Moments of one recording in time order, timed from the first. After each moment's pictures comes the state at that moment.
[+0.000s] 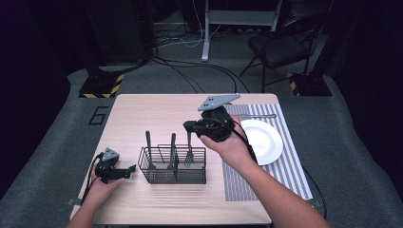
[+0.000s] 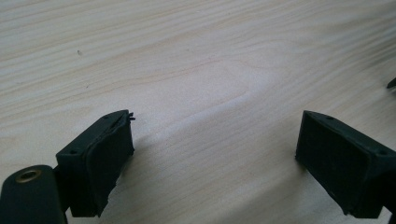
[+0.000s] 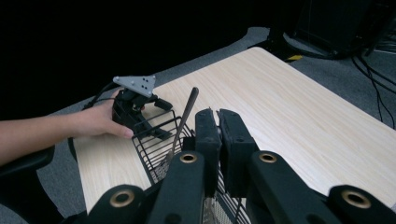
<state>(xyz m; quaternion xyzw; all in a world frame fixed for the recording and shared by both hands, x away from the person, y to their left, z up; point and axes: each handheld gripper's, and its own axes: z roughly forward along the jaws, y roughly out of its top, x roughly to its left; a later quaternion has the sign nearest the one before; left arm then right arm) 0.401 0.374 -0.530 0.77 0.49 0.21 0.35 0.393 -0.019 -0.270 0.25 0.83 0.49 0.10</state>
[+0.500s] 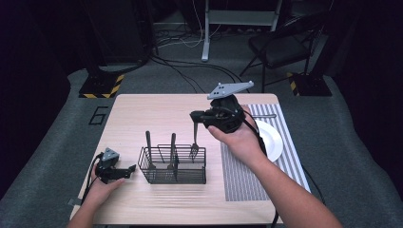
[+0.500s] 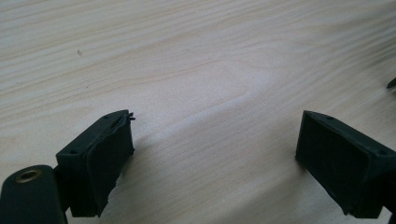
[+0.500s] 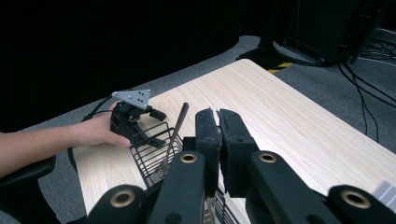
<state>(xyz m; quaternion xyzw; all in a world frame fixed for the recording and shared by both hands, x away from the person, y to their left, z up) 0.401 0.374 -0.530 0.77 0.49 0.21 0.35 0.392 -0.039 -0.238 0.25 0.82 0.50 0.12</state>
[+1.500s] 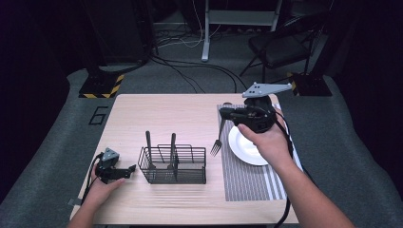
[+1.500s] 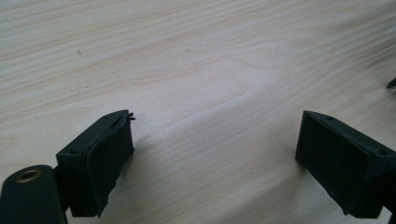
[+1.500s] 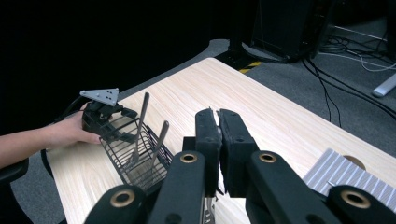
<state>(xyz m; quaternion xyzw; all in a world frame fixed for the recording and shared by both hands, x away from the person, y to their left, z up) 0.401 0.374 -0.530 0.77 0.49 0.21 0.35 0.387 -0.104 -0.239 0.31 0.80 0.50 0.15</state>
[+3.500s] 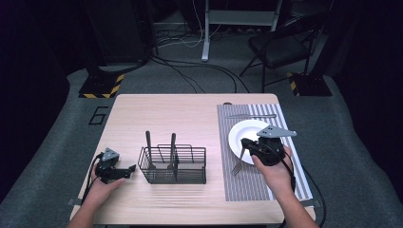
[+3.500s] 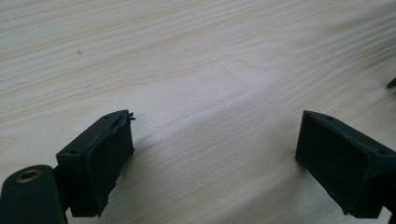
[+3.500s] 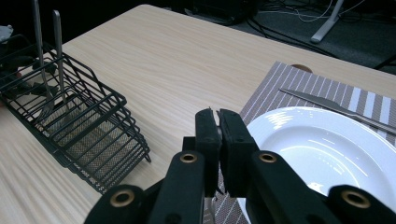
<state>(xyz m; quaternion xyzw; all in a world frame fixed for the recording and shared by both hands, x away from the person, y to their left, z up) 0.401 0.374 -0.530 0.77 0.49 0.21 0.35 0.374 -0.152 -0.365 0.41 0.77 0.44 0.20</state>
